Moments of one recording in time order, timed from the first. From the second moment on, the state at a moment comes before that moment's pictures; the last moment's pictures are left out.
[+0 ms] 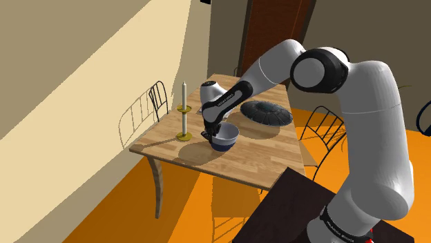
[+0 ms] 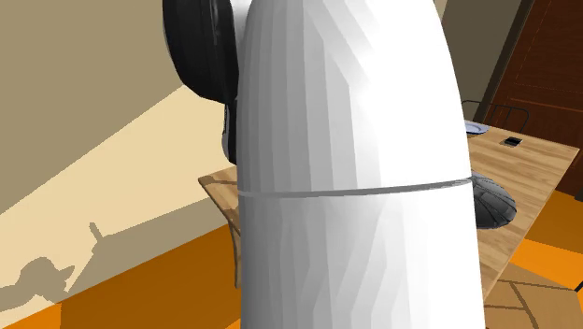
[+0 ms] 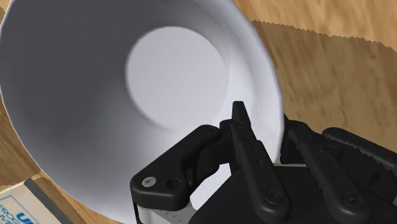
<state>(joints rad) -0.06 0.56 0.02 -1.84 -0.22 2.36 0.15</state>
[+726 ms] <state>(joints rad) -0.06 0.49 0.02 -1.83 -0.21 2.28 0.14</state>
